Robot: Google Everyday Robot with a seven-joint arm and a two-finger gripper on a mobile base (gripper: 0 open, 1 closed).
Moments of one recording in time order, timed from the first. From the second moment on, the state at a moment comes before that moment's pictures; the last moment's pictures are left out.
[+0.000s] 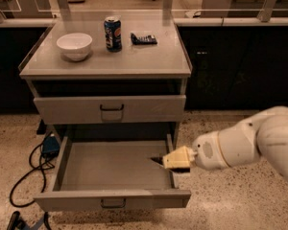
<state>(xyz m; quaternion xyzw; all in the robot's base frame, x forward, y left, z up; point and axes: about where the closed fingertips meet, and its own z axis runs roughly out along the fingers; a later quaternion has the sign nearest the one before) 0.430 -0.097 0.753 -0.12 0.90 0.38 0.18</state>
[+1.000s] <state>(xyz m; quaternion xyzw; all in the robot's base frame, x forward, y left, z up) 0.444 -0.096 0.680 -0.10 0.89 0.40 0.18</state>
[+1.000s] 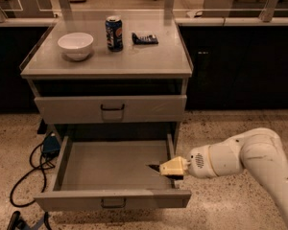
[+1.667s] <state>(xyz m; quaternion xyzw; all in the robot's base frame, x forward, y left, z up) 0.478 -0.095 0.616 -0.09 0.89 0.39 0.21</state>
